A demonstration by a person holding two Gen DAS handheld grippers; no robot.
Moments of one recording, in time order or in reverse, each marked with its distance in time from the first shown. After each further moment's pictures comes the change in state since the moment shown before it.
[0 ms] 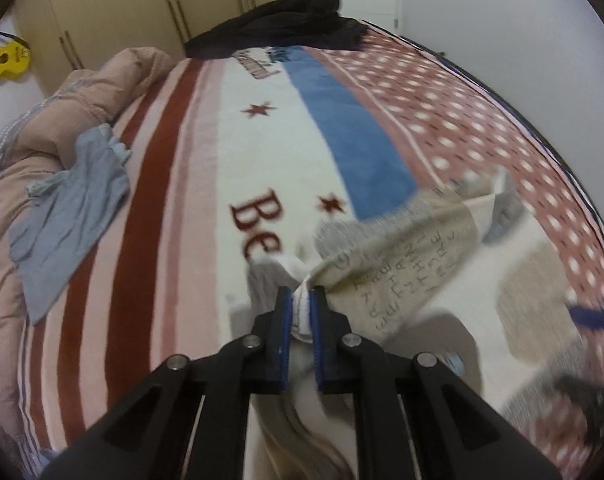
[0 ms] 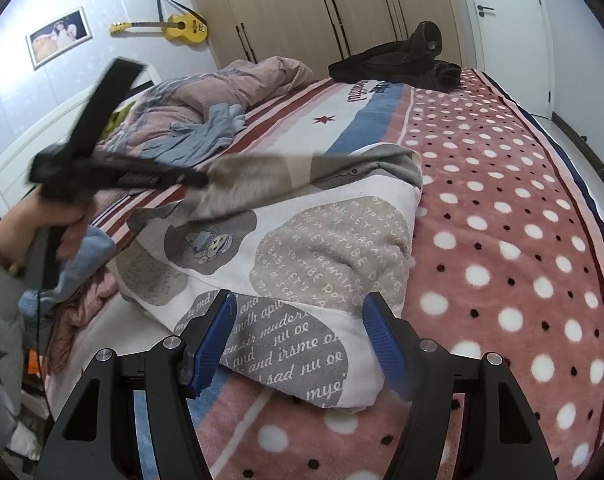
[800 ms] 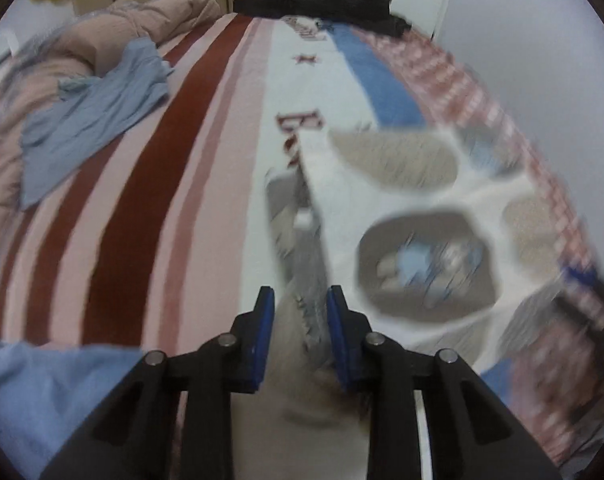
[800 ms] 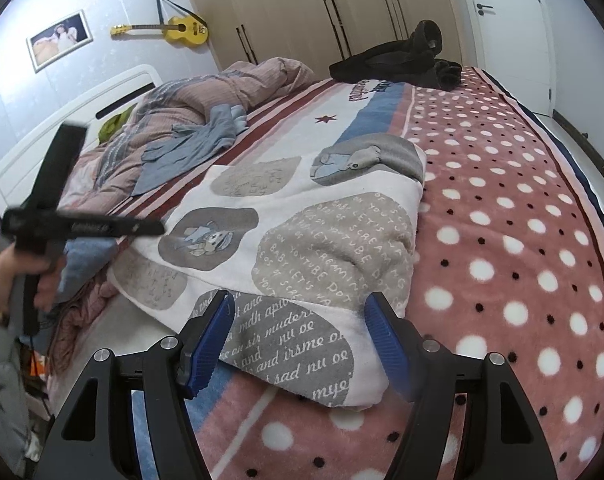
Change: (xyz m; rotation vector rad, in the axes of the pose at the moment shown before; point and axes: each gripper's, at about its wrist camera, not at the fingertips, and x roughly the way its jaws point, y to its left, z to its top) left arm -0.024 0.024 -0.102 -0.185 0.080 -0.030; right arm 0.003 0.002 -0.004 0.010 -0.005 0.006
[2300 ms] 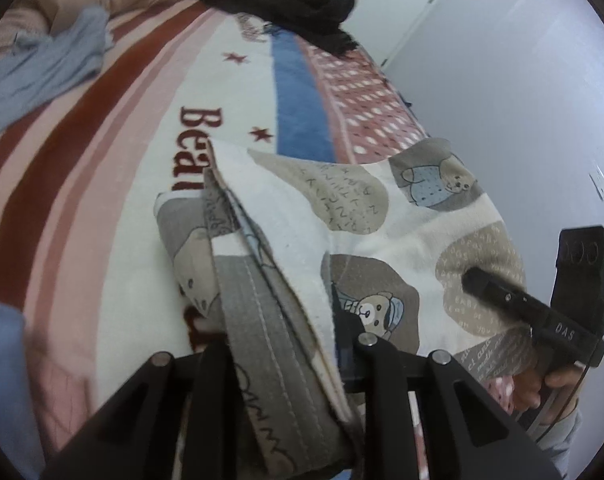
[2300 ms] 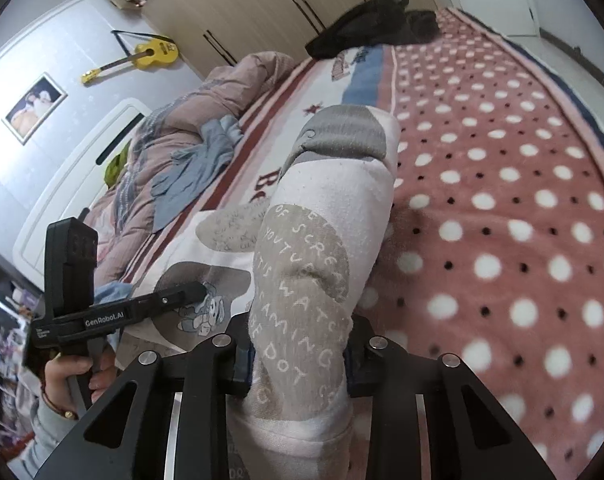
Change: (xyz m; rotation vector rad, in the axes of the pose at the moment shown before) left arm -0.027 -0.032 -0.005 -0.139 -0.053 -0.399; right arm -0.009 -0.029 0.038 0.257 0.080 0.133
